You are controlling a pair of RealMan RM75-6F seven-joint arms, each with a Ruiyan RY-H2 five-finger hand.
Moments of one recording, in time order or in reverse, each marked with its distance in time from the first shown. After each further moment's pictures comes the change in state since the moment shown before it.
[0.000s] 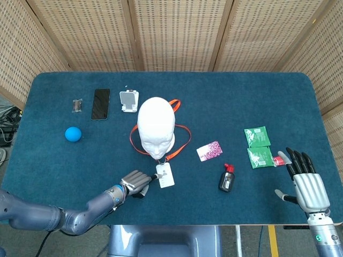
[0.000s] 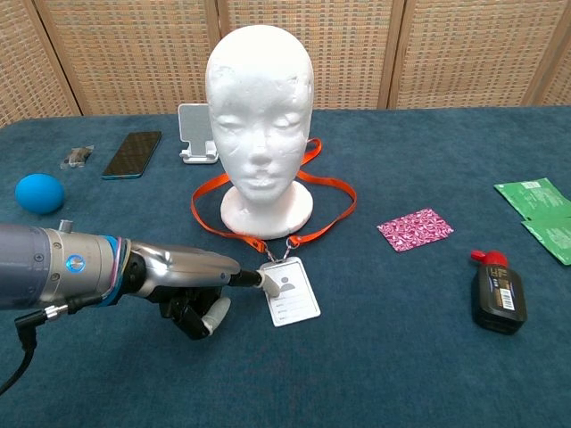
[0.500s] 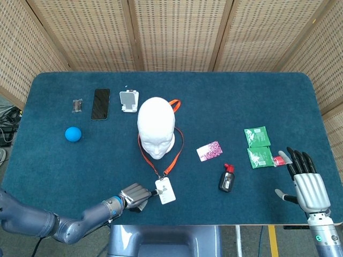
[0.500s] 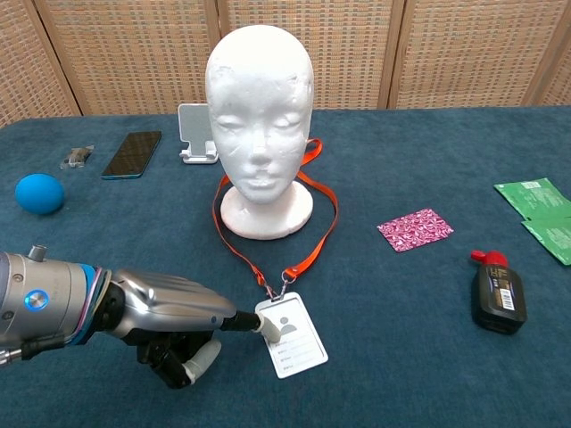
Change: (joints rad) left arm -0.035 0.046 0.085 -0.130 0.049 0.005 0.037; right arm -0.008 -0.003 0.010 -0.003 -0.006 0.006 -0.006
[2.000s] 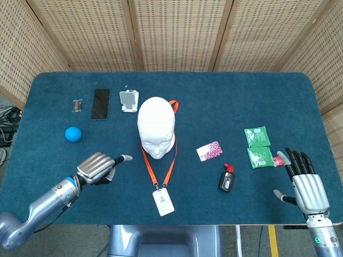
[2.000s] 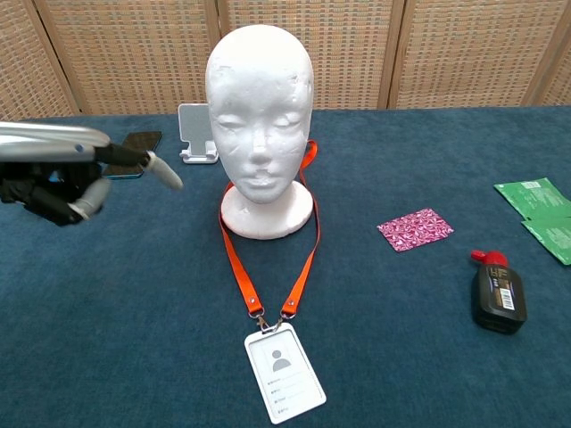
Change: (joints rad) left arm 0.302 0.417 -0.058 -0.037 0.595 0.259 -0.452; right arm -0.013 0.003 0.008 -0.025 -0.025 0.011 -0.020
